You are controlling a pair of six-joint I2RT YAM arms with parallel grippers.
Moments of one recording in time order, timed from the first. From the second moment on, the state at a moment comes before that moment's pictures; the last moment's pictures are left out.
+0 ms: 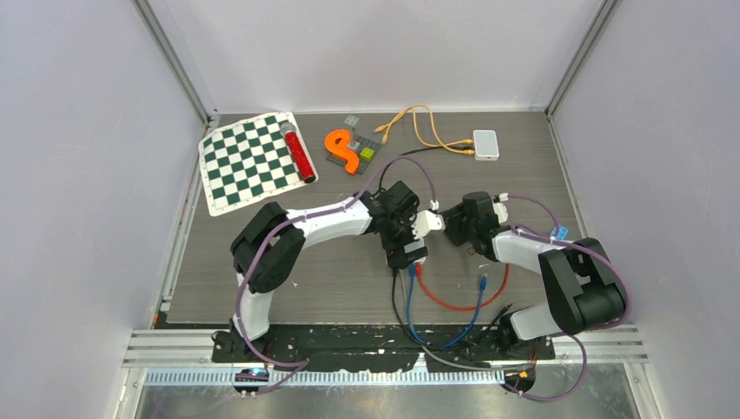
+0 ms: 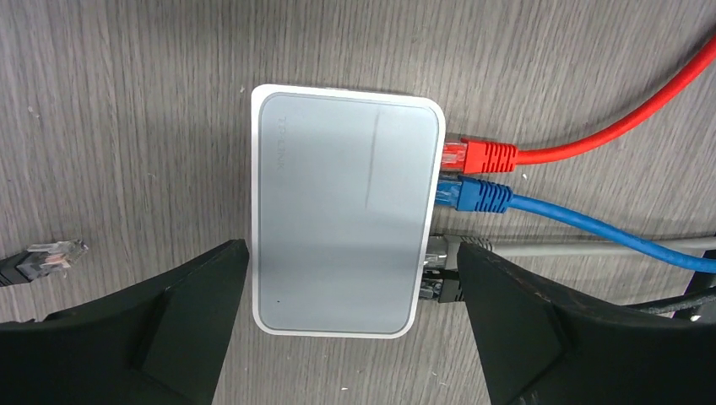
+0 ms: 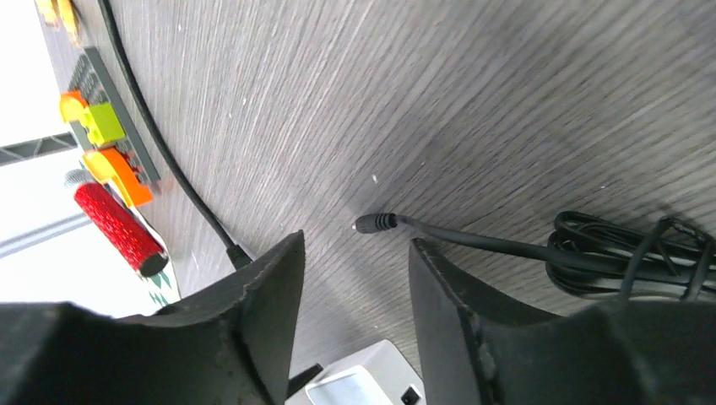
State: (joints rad) left arm -0.90 1.96 1.39 -0.52 0.31 0.44; right arm 0.30 1.44 0.51 0.15 0.09 1.35
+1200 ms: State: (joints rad) left arm -0.79 1.48 1.03 -0.11 0.09 0.19; right arm 0.01 1.14 0.61 -0.43 0.22 0.56
